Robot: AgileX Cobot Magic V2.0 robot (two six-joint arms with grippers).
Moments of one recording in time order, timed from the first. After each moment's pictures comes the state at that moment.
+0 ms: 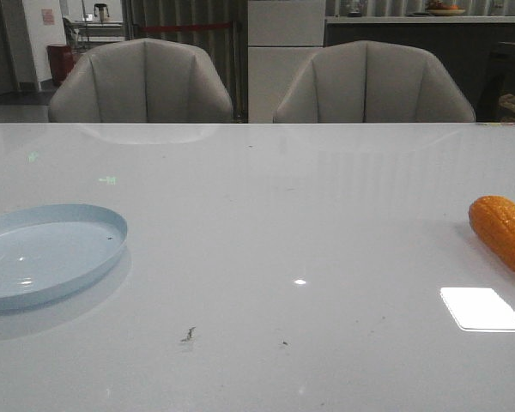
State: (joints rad) left arm -0.02 -0.01 -0.06 -0.04 -0.11 0.09; right arm 0.05 -0.01 0.03 0.16 0.03 -0.09
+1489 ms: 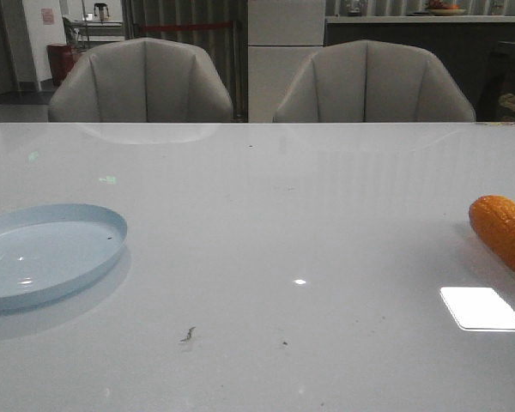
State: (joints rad) left arm -0.02 1.08 -0.59 -0.08 0.16 0.09; right arm 0.05 1.04 -0.52 0.16 -0.03 -0.09
